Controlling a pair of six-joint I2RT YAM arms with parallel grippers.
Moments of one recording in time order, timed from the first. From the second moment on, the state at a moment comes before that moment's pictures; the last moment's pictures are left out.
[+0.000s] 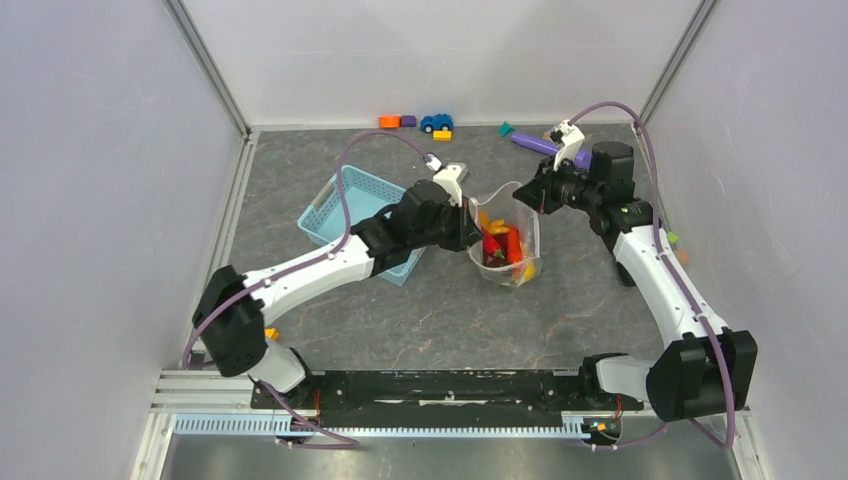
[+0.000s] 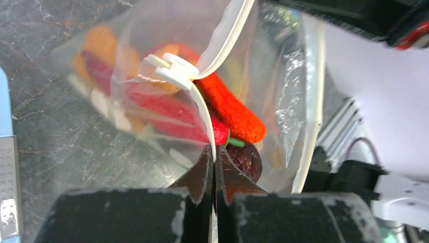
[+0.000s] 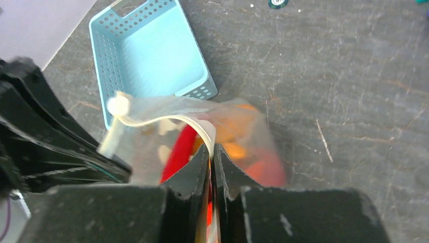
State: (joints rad) left arm -0.89 1.55 1.18 -0.13 0.08 -0.56; right arm 0.14 1.24 1.05 -0.26 -0.63 0.09
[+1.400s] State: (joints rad) left arm -0.77 1.67 1.39 -0.19 0.54 -0.02; right arm 0.31 0.69 0.86 -0.35 -0.58 -0.06
